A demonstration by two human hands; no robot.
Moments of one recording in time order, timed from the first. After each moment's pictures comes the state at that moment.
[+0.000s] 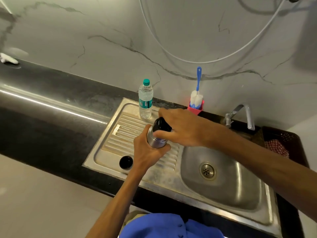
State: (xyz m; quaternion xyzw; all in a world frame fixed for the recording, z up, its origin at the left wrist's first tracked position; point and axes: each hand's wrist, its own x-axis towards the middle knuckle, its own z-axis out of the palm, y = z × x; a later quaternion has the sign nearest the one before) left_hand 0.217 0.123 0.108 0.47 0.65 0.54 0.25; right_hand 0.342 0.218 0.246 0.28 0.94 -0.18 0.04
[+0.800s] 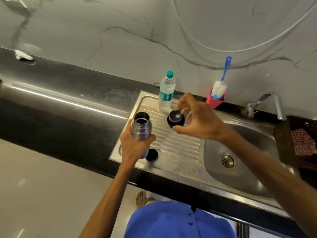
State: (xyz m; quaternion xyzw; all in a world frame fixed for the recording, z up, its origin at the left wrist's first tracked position) left_hand 0.078 0.075 0.094 0.42 0.70 0.53 0.24; right_hand 0.287 0.199 0.205 0.35 0.86 -0.32 -0.19
